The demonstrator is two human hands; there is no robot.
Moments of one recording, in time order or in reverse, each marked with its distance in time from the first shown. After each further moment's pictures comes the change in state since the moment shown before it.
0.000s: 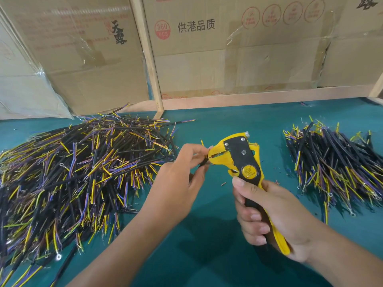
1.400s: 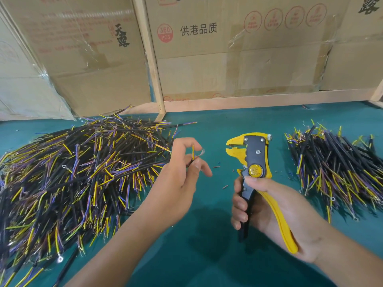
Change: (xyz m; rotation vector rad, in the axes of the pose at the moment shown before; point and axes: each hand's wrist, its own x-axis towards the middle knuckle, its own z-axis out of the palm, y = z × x) left_hand 0.004 -0.006 -0.008 -0.255 -0.131 0.015; right_hand 0.034 0.020 -0.037 0.181 -0.178 -0.104
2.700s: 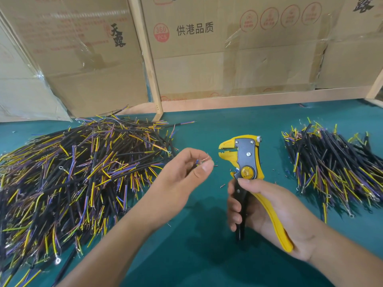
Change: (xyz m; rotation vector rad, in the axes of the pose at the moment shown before) left_hand 0.000 0.006 -0.002 -0.278 -0.096 -0.145; right_hand 0.003 0.007 -0.007 -0.037 -0.011 0.024
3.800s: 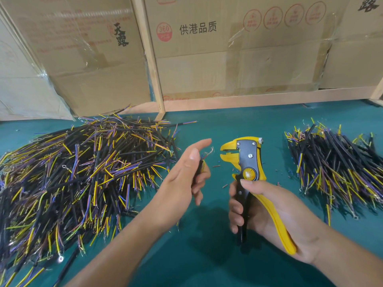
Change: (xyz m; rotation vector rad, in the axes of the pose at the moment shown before) left_hand 0.005 -0.010 0.009 -0.171 0.045 -0.024; right_hand 0.000 0.001 0.000 0.023 -0.035 0.025
